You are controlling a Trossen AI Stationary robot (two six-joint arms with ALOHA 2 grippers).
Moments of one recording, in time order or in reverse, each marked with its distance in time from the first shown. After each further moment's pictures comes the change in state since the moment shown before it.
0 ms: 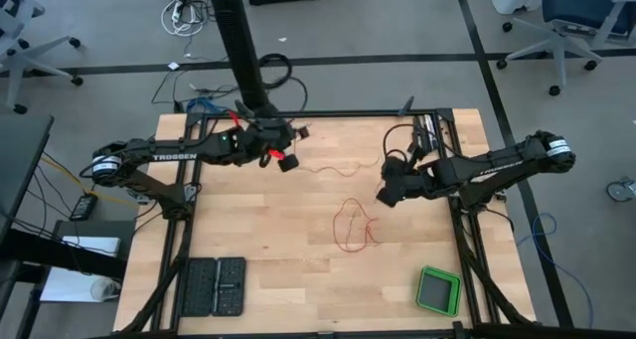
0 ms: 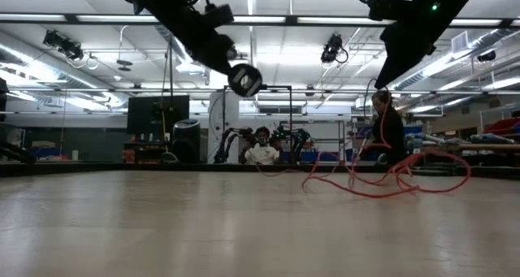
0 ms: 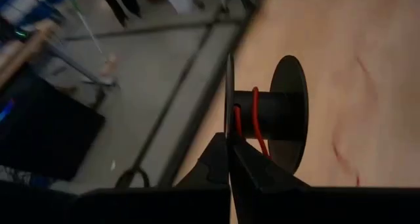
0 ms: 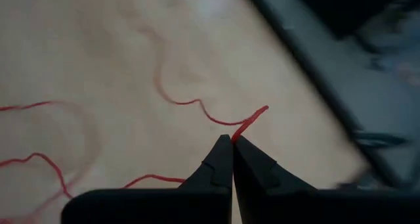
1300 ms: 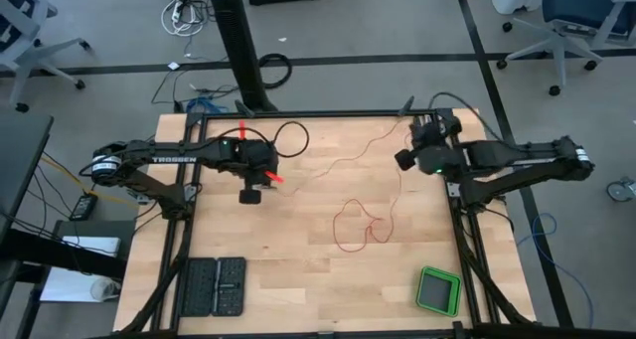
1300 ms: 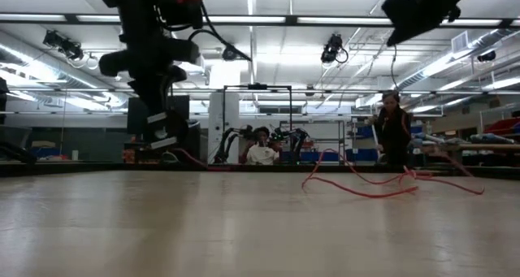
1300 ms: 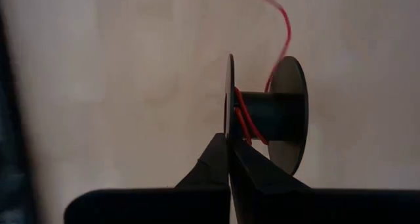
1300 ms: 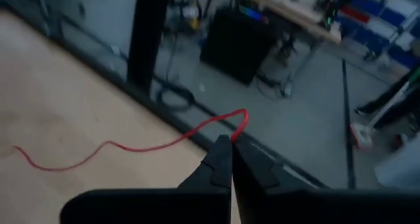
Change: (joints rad) left arm -0.051 0.000 0.001 -0.711 0.273 0.070; right arm -0.094 -0.310 0.000 0.076 0.347 -0.109
